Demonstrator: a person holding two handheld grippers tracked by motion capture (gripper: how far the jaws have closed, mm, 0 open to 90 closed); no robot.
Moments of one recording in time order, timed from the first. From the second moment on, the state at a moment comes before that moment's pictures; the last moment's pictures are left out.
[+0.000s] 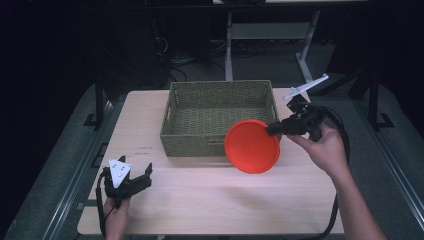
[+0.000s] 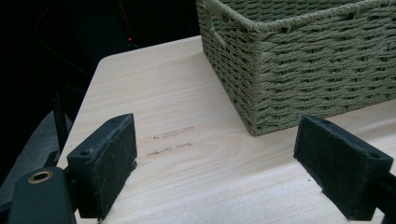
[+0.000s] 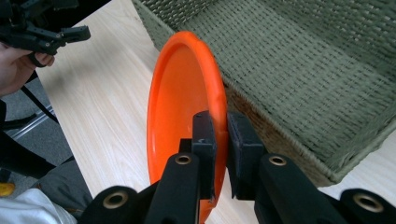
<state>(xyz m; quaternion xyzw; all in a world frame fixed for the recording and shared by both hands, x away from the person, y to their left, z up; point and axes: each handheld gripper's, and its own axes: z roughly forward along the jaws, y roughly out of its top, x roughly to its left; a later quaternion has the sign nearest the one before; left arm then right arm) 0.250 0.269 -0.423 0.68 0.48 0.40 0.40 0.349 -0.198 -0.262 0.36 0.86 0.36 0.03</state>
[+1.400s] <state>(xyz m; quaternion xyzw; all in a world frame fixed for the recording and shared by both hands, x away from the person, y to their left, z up) 0.248 0.272 -0.421 0.67 0.48 0.40 0.39 0.406 -0.190 -0.214 0.38 0.85 0.38 0.04</state>
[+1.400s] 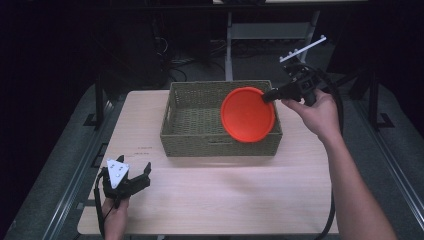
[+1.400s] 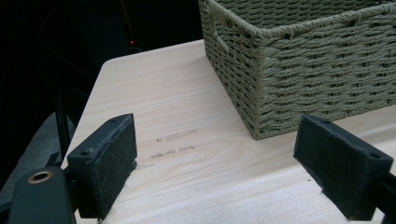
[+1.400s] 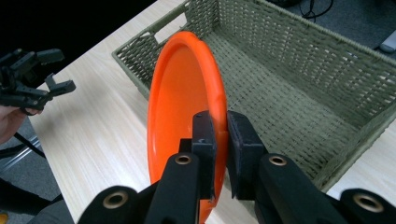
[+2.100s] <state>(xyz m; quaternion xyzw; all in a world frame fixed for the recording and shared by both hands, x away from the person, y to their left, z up) 0.248 0.273 -0.421 0.67 0.48 0.40 0.40 0.457 -0.178 -0.210 0.41 0.83 0.37 0.05</state>
